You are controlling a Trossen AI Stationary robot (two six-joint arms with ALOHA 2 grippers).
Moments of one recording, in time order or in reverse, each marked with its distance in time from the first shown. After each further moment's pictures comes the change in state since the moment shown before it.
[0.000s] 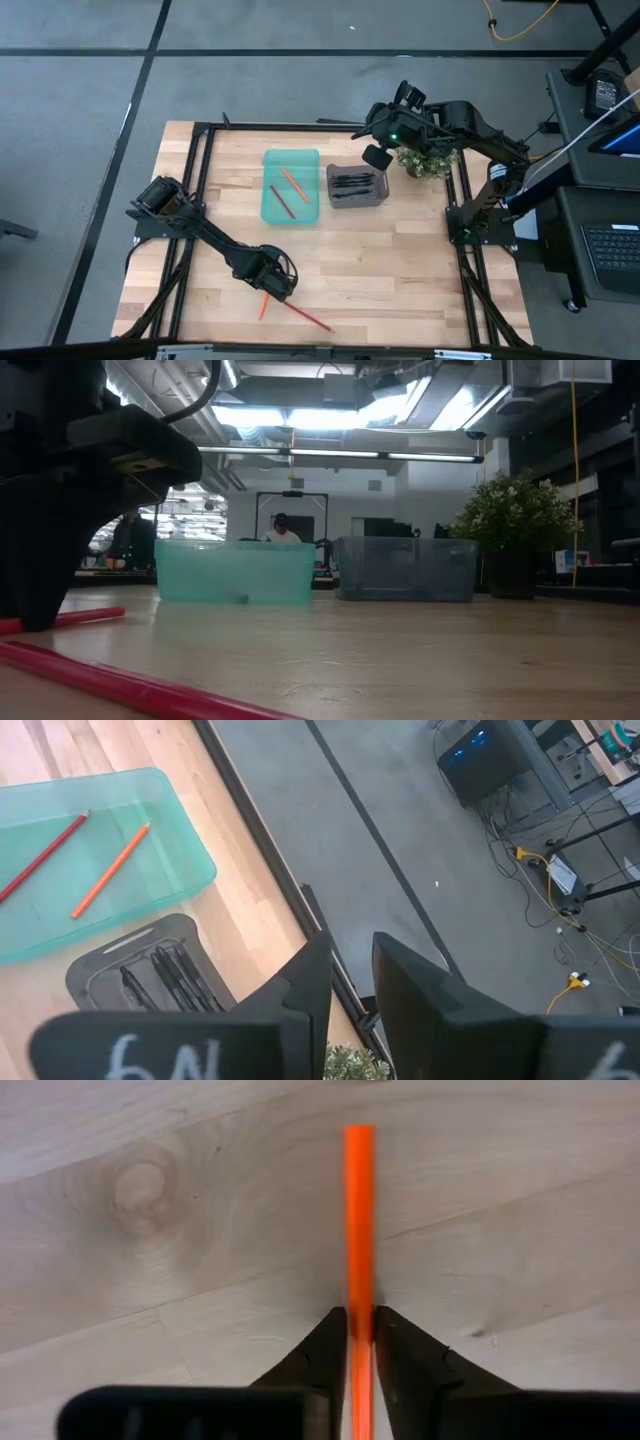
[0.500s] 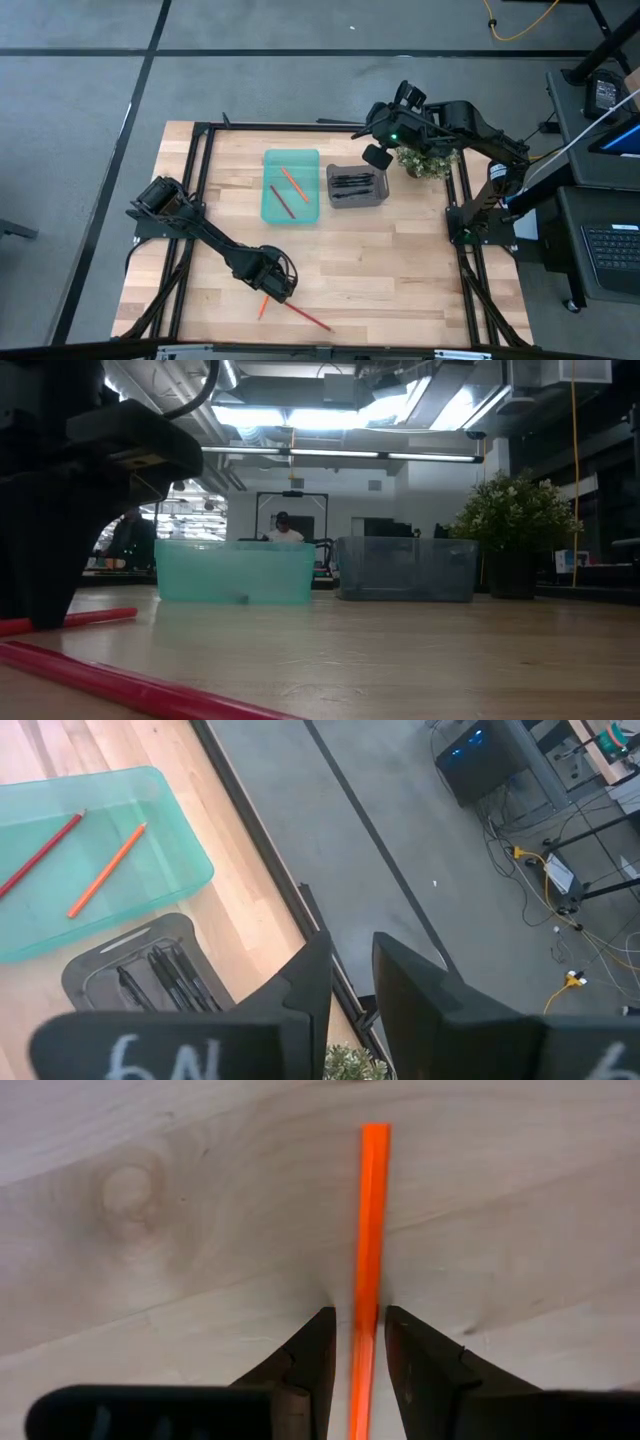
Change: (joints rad) left arm -0.005 -0.008 0.003 0.003 -0.017 0.008; right arm 0.000 0.000 0.000 -0.003 0.006 0.000
